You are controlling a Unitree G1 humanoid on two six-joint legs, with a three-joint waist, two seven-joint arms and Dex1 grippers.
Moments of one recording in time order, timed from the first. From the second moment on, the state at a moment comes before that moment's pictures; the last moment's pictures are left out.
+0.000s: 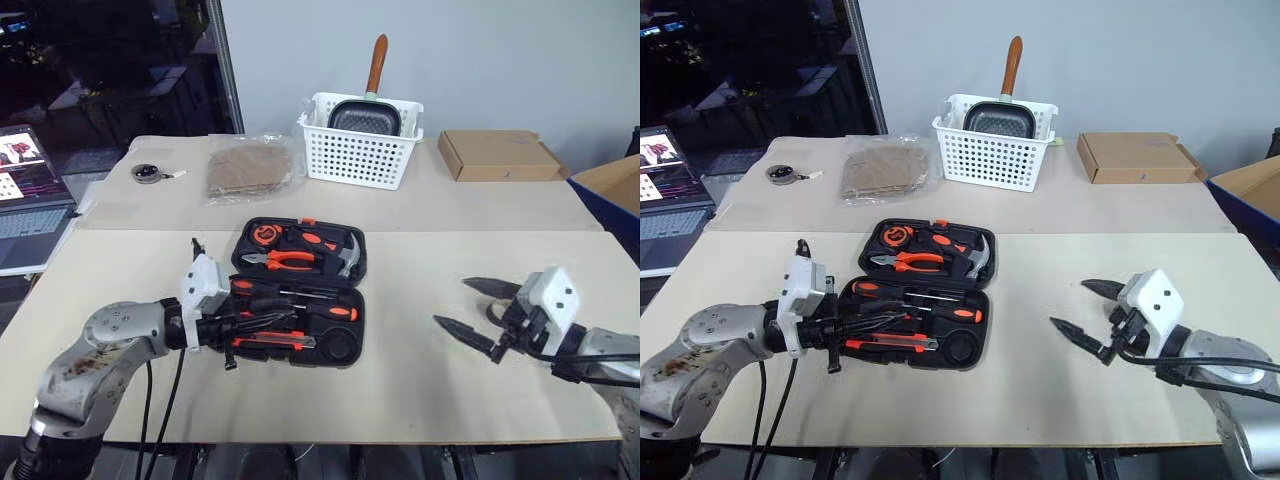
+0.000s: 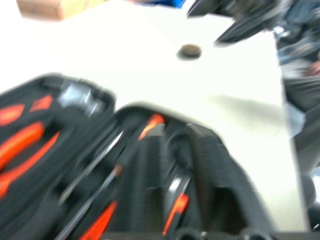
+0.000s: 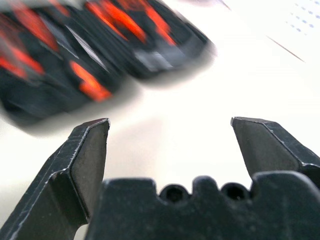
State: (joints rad) left arm -0.11 0.72 0.12 -0.59 -0.69 0.62 -0.98; right arm 0.17 -0.87 -0.32 -0.52 0.41 0.53 0.70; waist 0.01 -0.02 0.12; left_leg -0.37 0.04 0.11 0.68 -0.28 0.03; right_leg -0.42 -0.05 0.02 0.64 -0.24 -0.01
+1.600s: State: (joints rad) left arm -0.06 0.80 0.18 -0.81 -0.96 0.67 -0.81; right arm -0.28 -0.98 0.04 -0.13 0.25 0.90 0.75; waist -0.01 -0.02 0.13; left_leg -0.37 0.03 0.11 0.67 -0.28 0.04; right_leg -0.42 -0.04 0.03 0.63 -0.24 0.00
